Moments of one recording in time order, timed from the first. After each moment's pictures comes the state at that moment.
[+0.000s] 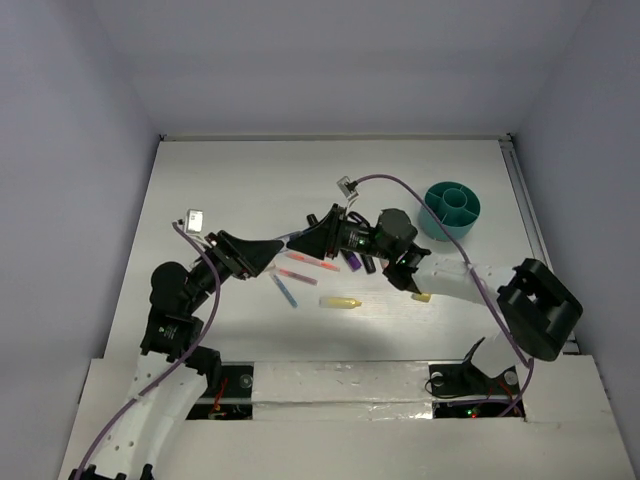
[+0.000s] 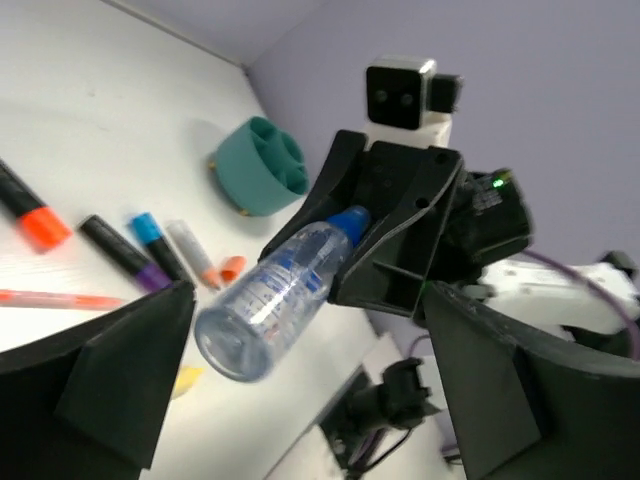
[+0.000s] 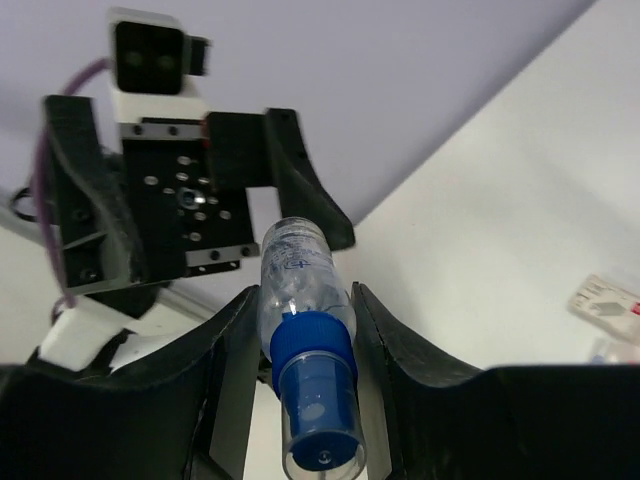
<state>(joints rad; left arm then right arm) -0.25 0.44 0.40 0.16 0.49 -1.01 0.83 1.55 0.82 0.97 -0.49 0.94</state>
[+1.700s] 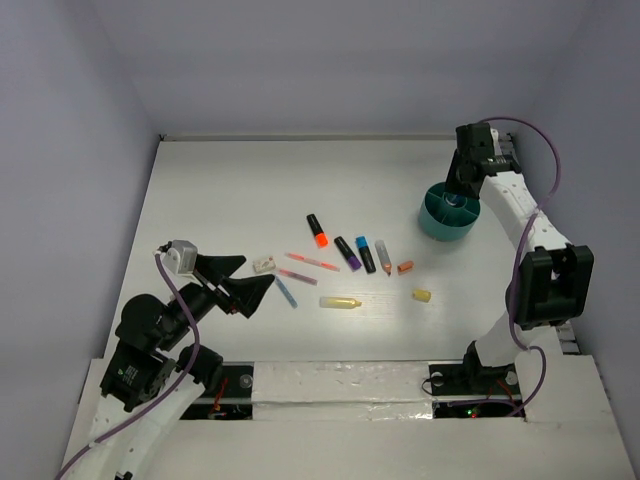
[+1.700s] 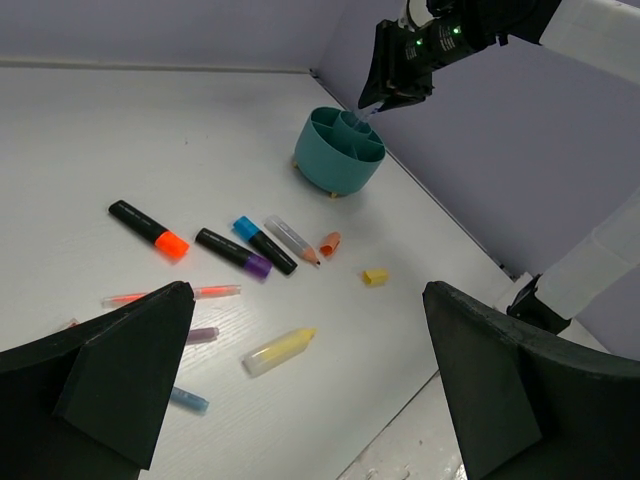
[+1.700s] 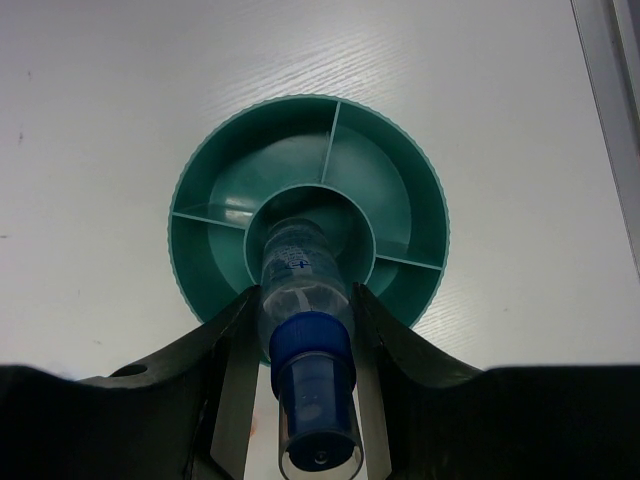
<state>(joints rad) -0.49 0.19 0.65 -0.39 0.24 -0.47 0.11 1.65 1.49 -0.72 0.35 0.34</state>
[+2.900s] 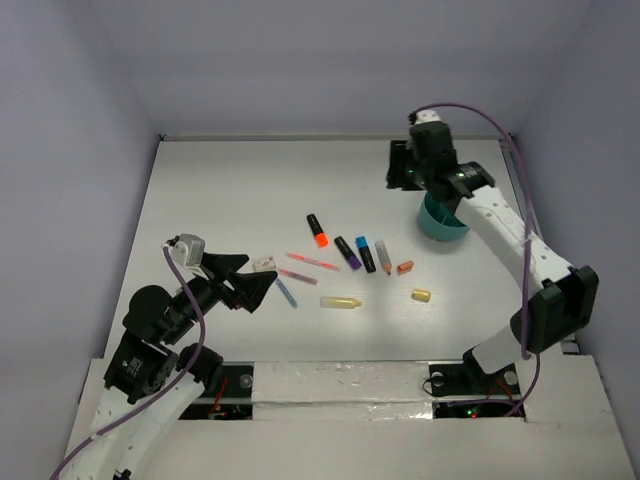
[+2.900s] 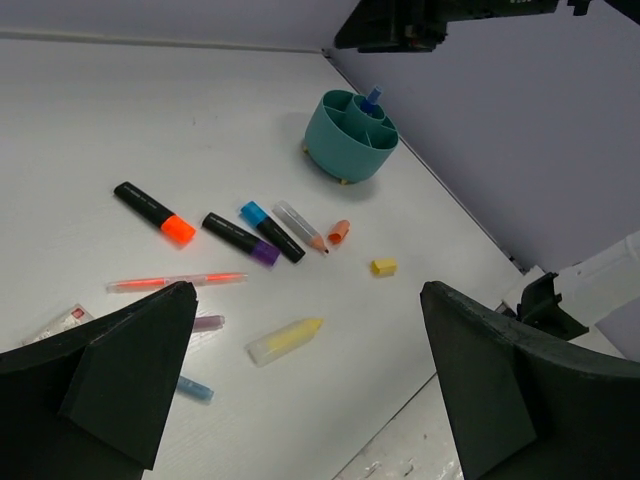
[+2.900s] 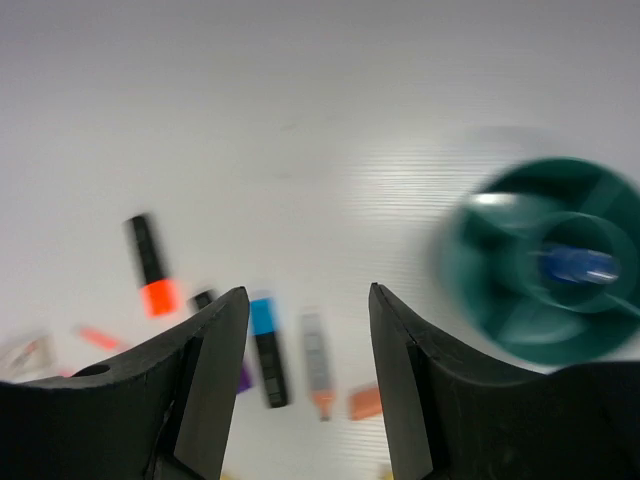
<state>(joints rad) -0.50 0.23 0.65 -0.40 0.22 -0.47 0.39 1.50 1.51 -0.63 0.24 0.31</state>
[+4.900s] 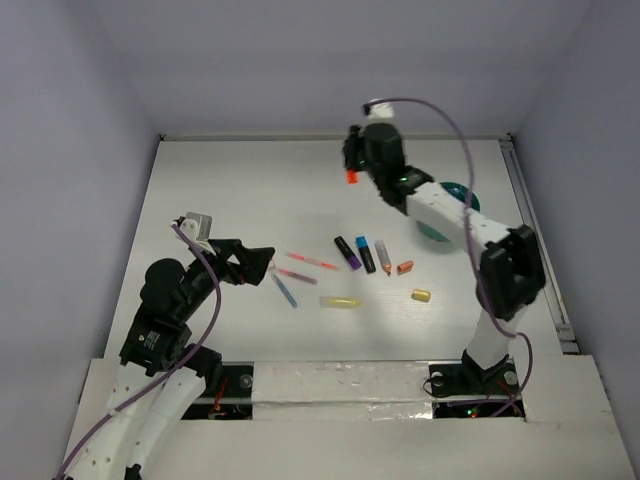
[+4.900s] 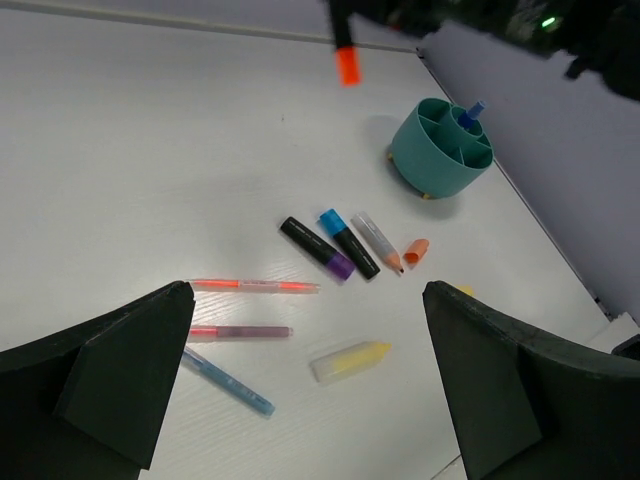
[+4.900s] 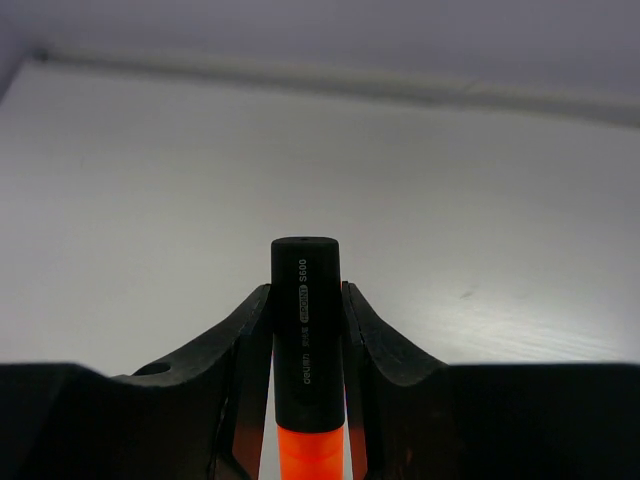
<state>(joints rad) -0.37 0.42 0.64 -0.32 0.19 -0.42 0.64 1.90 1.59 -0.03 0.28 0.26</state>
